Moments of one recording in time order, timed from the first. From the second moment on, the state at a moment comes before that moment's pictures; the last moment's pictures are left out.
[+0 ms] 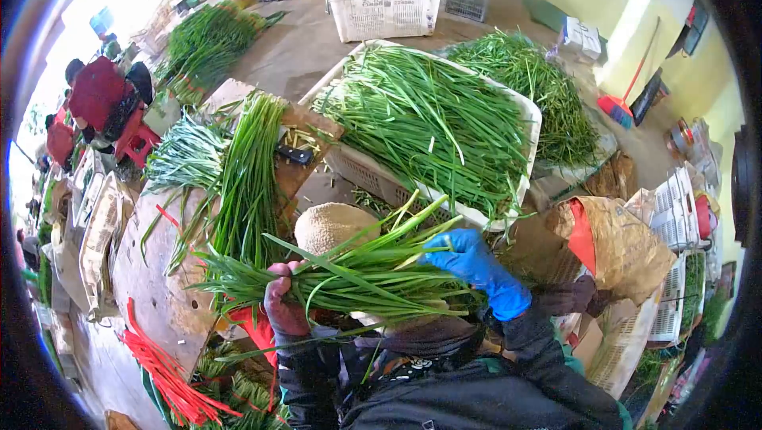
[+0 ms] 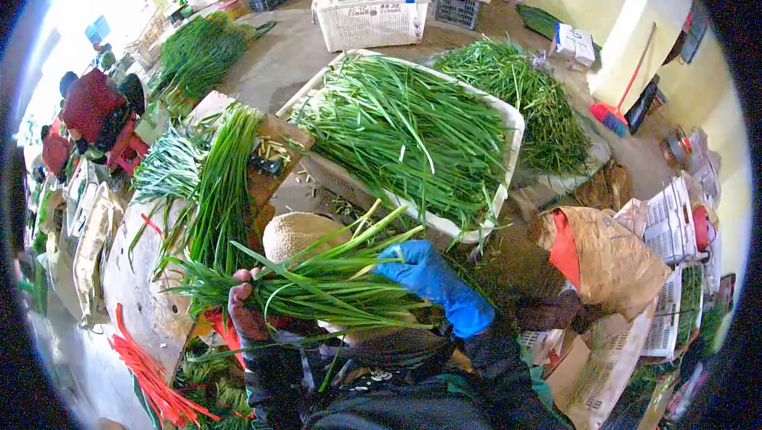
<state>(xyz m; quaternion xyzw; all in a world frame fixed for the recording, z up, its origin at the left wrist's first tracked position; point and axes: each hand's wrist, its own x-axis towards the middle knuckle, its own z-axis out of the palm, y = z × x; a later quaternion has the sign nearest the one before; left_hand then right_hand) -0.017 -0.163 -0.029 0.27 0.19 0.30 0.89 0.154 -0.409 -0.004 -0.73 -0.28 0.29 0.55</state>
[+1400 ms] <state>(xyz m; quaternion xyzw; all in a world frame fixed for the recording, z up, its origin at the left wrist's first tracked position) -0.024 -0.182 -0.015 0.40 0.16 0.33 0.84 0.230 -0.468 0.012 -0.85 -0.16 0.11 0.49</state>
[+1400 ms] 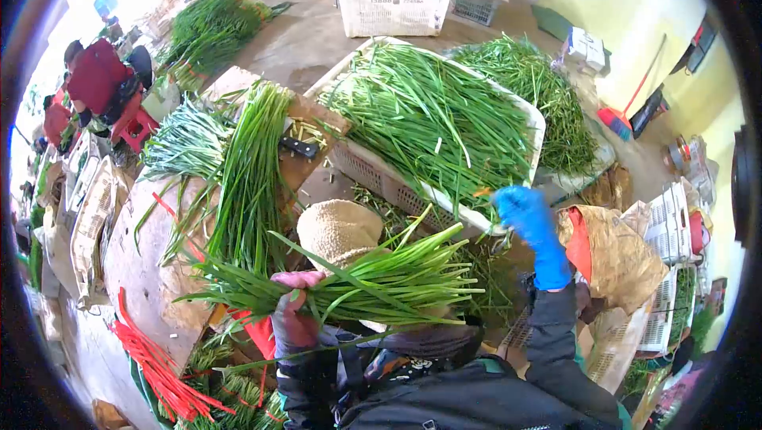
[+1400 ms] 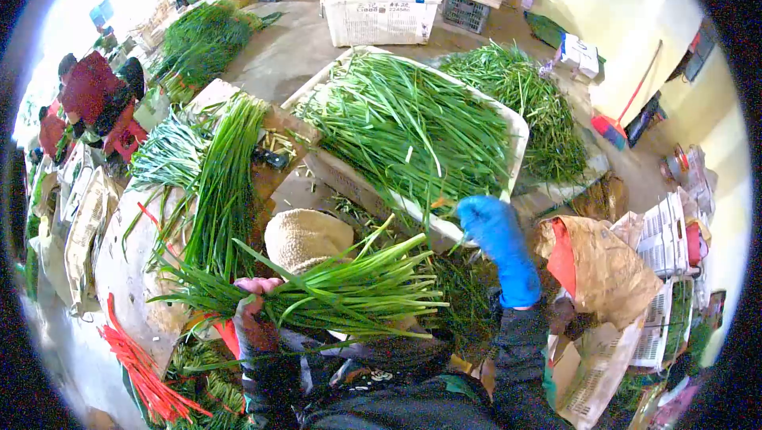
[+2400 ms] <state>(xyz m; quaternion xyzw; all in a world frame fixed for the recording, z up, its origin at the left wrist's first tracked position) -0.018 -0.170 -0.031 0.33 0.21 0.27 0.88 0.223 -0.476 -0.034 -0.73 -0.23 0.22 0.60</state>
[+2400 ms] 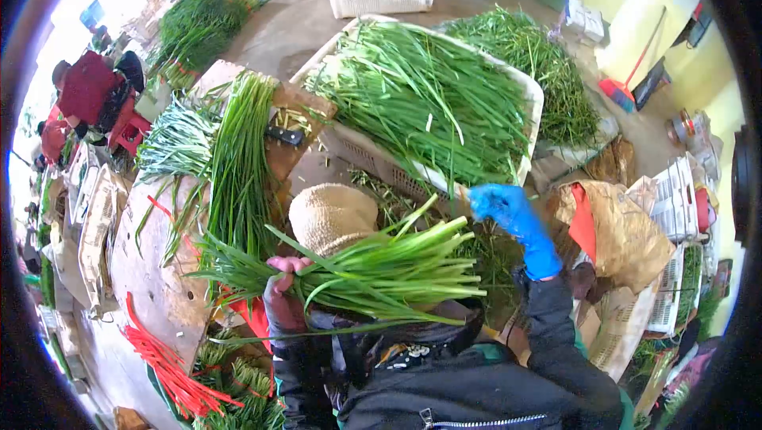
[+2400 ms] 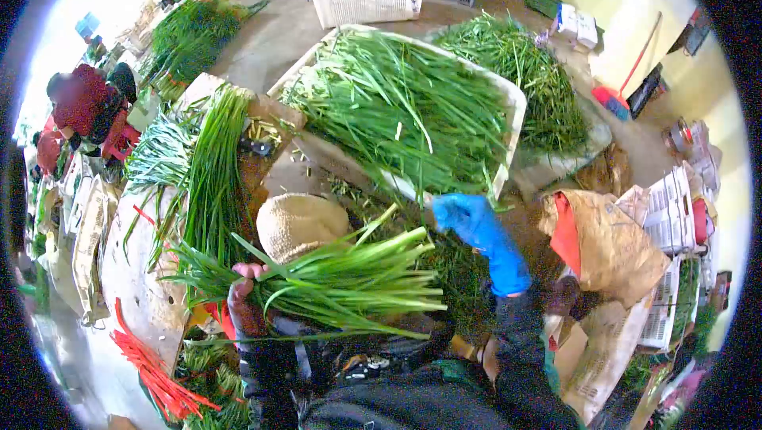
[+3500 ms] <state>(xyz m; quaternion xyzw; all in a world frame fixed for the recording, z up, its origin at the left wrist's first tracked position) -0.053 -0.170 -0.036 0.42 0.27 0.23 0.84 0.242 -0.439 -0.048 -0.74 -0.23 0.24 0.58</state>
